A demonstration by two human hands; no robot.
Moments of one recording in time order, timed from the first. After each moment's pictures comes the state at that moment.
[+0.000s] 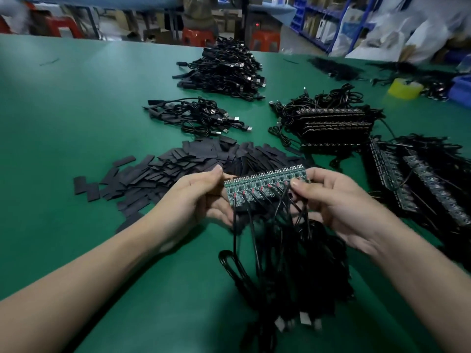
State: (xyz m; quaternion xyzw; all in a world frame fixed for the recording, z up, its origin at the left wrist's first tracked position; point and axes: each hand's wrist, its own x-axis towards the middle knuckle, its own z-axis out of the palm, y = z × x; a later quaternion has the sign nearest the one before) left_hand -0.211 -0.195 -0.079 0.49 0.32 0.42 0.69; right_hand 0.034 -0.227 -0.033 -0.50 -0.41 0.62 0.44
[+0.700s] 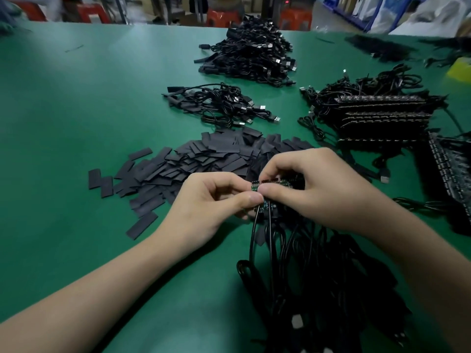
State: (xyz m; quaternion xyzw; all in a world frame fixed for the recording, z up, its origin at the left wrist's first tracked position) left_hand -0.205 -0.197 -0.078 0.57 0.42 0.46 0.53; right_hand -0.012 -0.178 -0.026 -0.48 -0.83 0.20 0.20
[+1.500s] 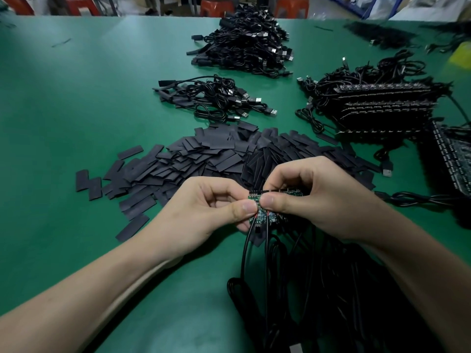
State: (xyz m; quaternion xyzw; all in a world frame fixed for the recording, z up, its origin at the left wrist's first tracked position) left_hand -0.212 -0.198 -0.078 0.56 0.37 0.41 0.62; right_hand 0.001 -0.176 -0.056 -0.40 -0.77 0.42 0.27
